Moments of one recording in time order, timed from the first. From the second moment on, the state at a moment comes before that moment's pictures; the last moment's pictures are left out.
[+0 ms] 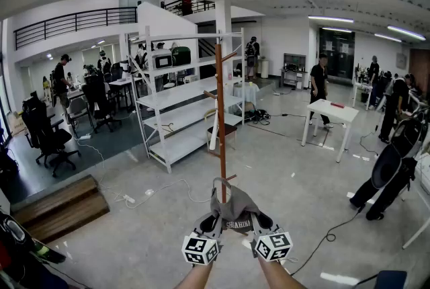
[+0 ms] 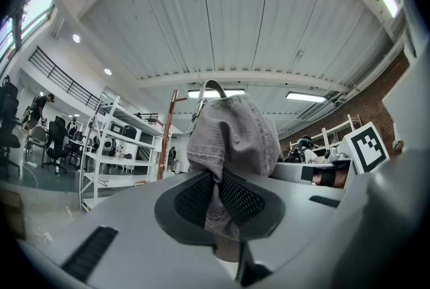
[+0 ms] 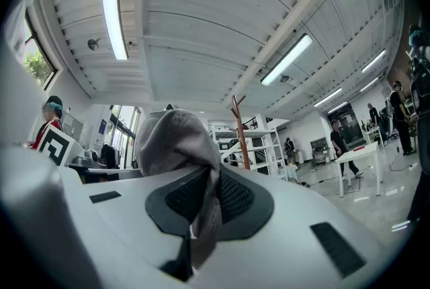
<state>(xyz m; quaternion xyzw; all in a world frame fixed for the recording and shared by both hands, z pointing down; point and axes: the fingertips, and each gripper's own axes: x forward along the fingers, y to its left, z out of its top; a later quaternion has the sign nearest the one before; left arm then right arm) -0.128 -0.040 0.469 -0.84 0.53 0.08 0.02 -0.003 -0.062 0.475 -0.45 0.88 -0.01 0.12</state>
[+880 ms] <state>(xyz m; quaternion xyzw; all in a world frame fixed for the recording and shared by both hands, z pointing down) -0.081 -0.037 0.465 -0.85 0.52 0.07 0.00 0.041 -0.056 0.477 -0.45 0.89 -0.04 0.12</state>
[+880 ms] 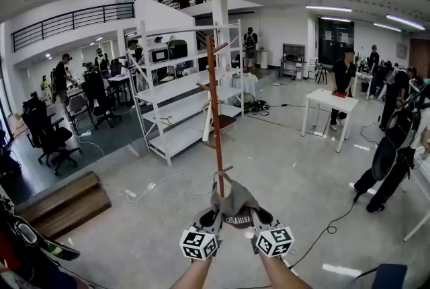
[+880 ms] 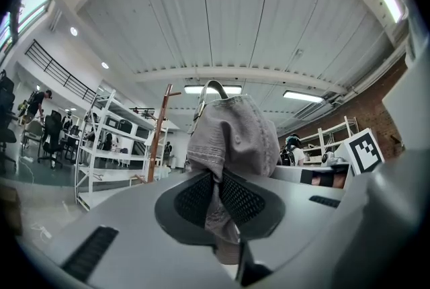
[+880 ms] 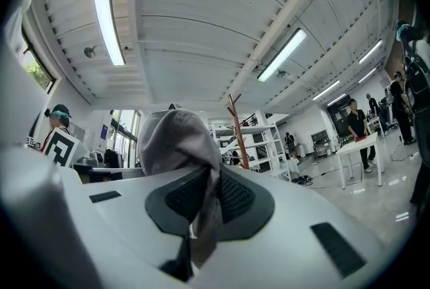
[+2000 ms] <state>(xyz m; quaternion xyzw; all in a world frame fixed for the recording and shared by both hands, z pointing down) -0.041 -0.037 0.477 -0.84 0.54 0.04 -0.01 0.075 -0.065 0.496 -0.41 0.90 -0.09 0.14</state>
